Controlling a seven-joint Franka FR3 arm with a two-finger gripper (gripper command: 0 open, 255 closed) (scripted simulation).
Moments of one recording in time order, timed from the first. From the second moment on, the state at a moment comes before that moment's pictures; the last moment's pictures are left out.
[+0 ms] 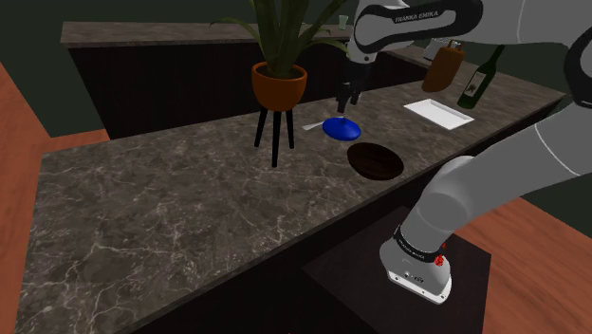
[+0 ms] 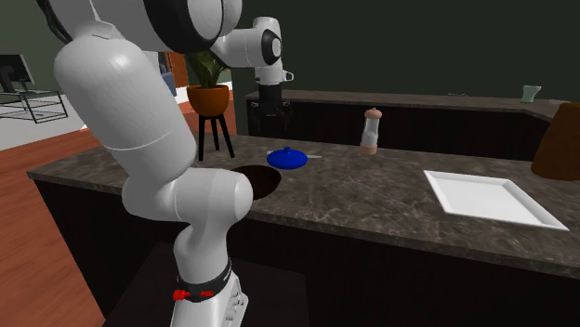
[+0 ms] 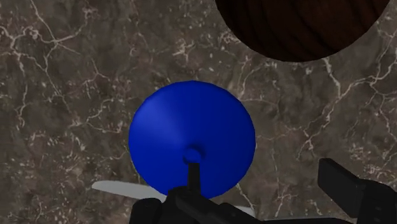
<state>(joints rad) -0.11 -0.45 -0.22 -2.33 -0.12 1.91 -0.28</state>
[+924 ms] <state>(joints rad) -0.13 -0.26 -0.32 -2.34 -0.07 2.12 -0.35</state>
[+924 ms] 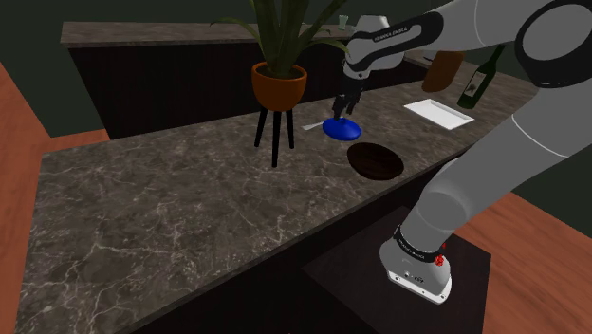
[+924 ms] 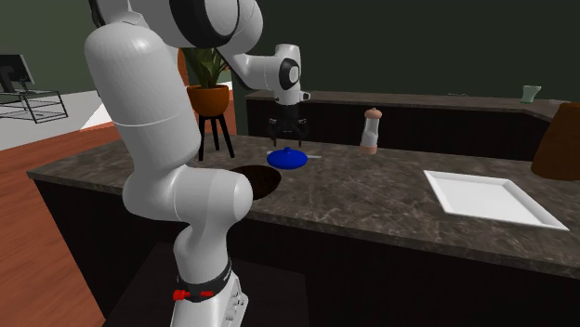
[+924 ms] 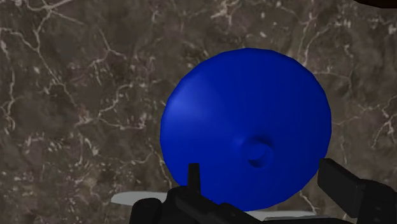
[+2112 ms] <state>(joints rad) -0.13 -0.27 -0.32 -2.32 -0.07 2.09 -0.35</state>
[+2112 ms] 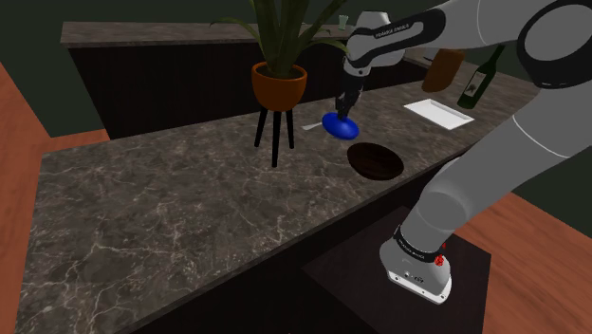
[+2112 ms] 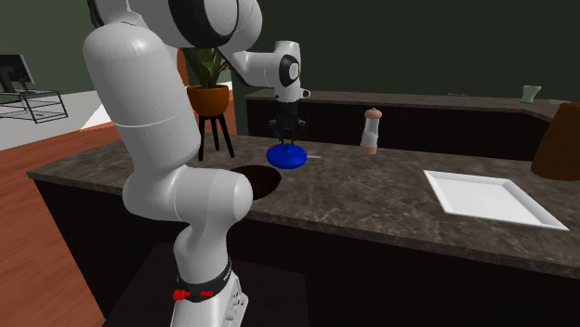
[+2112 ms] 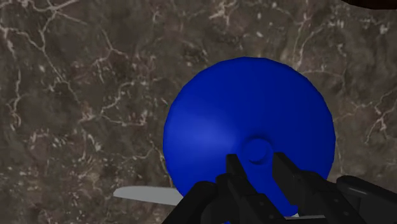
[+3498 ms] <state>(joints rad) -0.12 -0.34 -0.29 -2.10 -0.08 1.80 -0.33</state>
